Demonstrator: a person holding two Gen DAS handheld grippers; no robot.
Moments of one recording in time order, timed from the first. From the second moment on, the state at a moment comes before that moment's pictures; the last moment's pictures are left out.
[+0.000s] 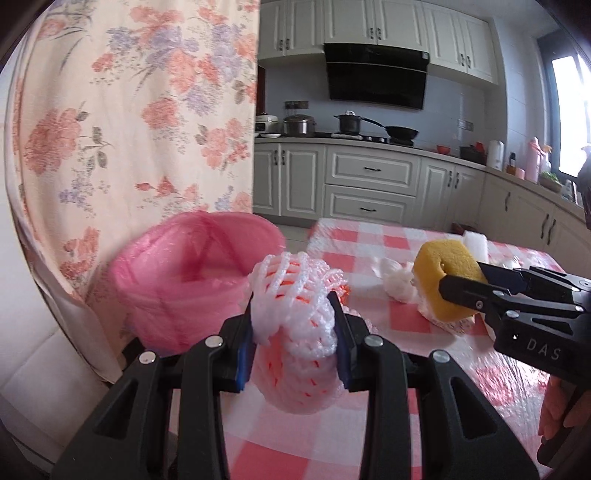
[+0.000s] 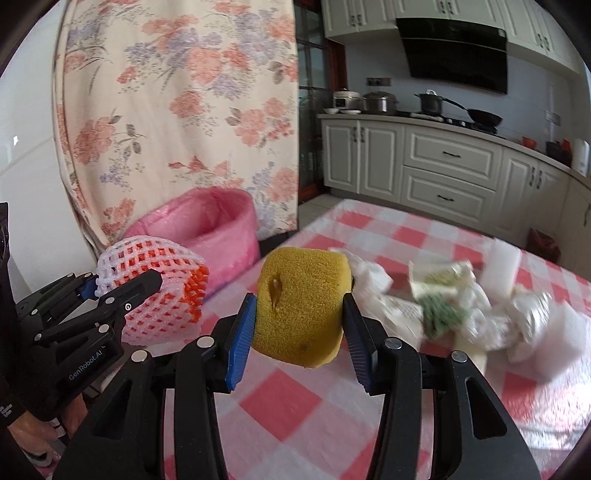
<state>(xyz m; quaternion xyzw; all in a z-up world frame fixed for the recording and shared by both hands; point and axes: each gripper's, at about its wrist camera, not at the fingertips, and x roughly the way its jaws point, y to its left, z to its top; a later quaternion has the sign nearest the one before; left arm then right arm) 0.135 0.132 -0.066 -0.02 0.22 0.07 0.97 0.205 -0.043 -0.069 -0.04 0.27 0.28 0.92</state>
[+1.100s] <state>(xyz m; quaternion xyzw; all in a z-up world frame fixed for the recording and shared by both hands) 0.234 0.308 -0.058 -0.07 0.24 0.18 0.95 0.324 0.121 -0.064 -0.05 0.27 0.39 0.88</state>
